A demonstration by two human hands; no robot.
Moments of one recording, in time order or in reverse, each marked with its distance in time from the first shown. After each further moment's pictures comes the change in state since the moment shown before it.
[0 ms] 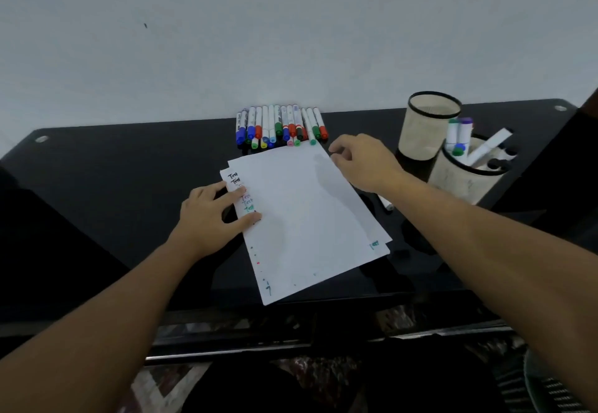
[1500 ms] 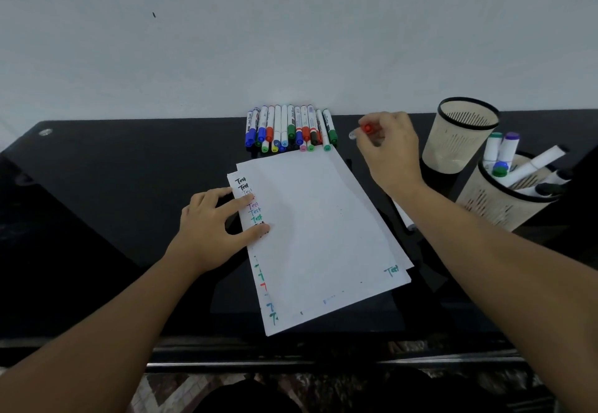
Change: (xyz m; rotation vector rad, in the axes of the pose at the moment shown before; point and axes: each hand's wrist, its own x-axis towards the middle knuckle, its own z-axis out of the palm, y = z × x) left_hand 0.006 -0.012 0.009 -0.023 0.092 -0.004; right_hand 0.044 0.006 0.025 0.407 0.484 -0.022
